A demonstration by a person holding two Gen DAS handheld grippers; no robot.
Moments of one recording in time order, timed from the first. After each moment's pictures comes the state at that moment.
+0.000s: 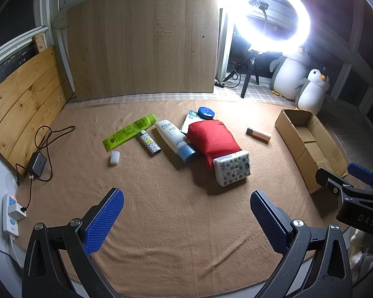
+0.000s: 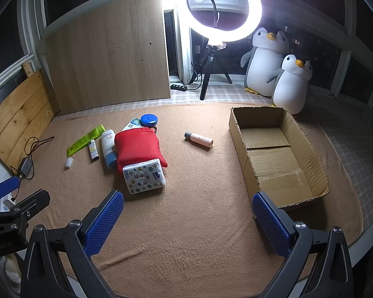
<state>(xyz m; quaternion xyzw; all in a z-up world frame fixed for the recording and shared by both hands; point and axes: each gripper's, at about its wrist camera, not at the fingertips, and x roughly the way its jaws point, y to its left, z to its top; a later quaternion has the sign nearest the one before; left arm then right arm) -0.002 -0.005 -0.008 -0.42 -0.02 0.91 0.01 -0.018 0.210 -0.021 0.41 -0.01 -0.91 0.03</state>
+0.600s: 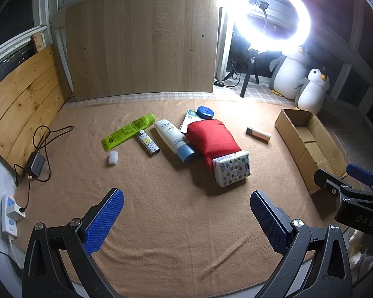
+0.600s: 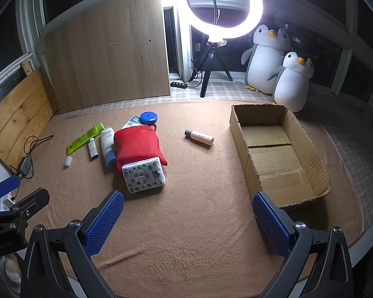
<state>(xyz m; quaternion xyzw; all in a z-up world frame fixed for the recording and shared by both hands) -0.006 -0.002 -0.009 -0.42 -0.02 0.91 0.01 -0.022 0.211 -0.024 0.42 -0.02 -0.91 0.03</state>
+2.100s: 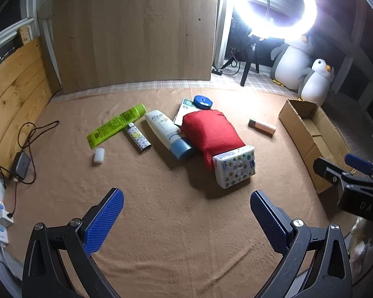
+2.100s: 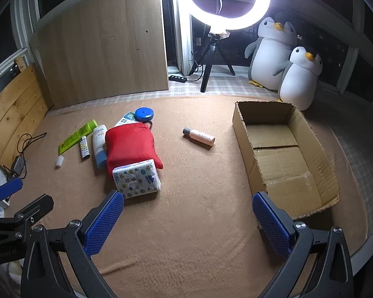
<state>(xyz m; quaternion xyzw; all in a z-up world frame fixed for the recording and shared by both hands) -0.048 0.001 -0.050 -0.45 -0.02 0.89 0.03 -0.061 0.210 -0.041 0.45 -0.01 -0.89 0.03</state>
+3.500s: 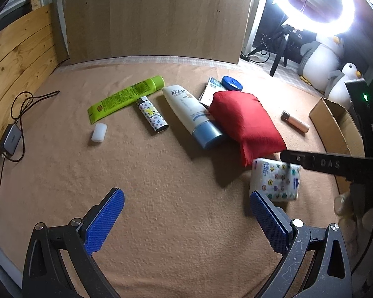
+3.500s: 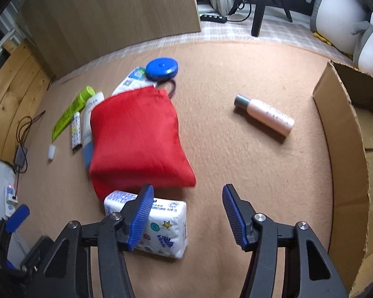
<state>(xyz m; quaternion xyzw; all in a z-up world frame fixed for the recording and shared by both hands) -0.080 -0.029 -0.116 -0.48 -0.06 0.87 -0.01 -0.181 0.174 -0.142 0.58 -0.04 -0.81 0.13</state>
